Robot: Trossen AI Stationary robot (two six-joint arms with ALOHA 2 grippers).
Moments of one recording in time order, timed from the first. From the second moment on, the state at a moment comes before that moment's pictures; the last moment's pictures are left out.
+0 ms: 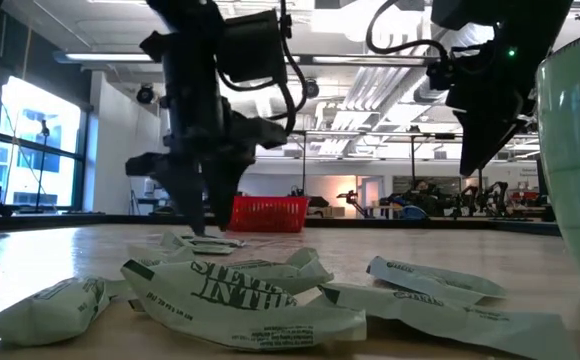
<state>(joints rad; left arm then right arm) -0.05 1.83 1.16 -0.65 -0.03 -1.15 0.19 1.38 0.88 -0.97 0.49 0.89</state>
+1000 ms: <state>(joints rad) 0.03 1.87 1.29 -0.76 -0.30 -0.76 0.20 1.38 0.88 -0.99 0.49 0.88</state>
